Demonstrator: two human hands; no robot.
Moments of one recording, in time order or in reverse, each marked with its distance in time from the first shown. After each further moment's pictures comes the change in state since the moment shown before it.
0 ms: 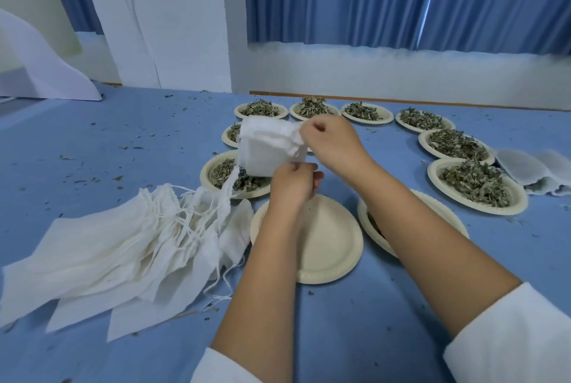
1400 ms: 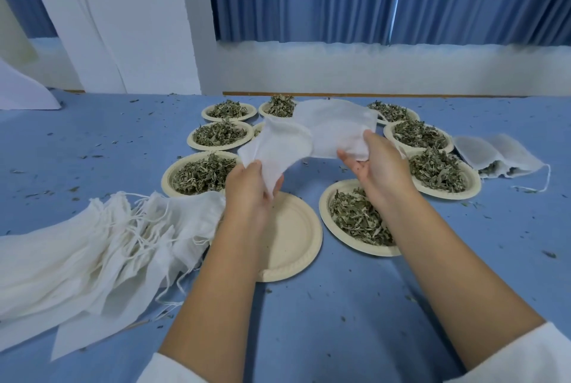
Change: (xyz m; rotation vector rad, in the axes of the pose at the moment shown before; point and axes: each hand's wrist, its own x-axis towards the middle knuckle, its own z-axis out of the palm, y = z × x) left_hand -0.007 0.002 0.007 -0.398 0.158 -0.114; right_hand -0.039 0.079 -0.075 1.087 0.429 0.467
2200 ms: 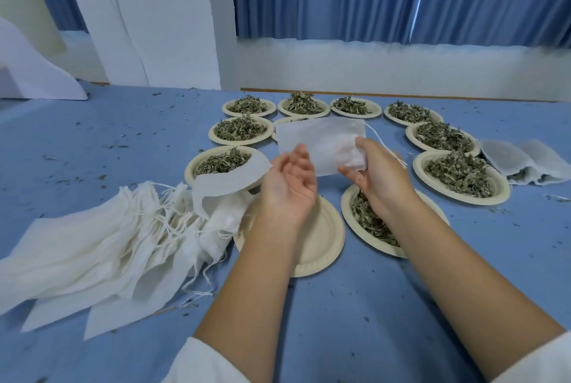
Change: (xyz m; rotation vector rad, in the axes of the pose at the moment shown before) left_hand -0.014 0.000 0.006 -0.733 -0.368 -0.336; right_hand -0.005 0.026 0.018 -0.176 -0.041 0.060
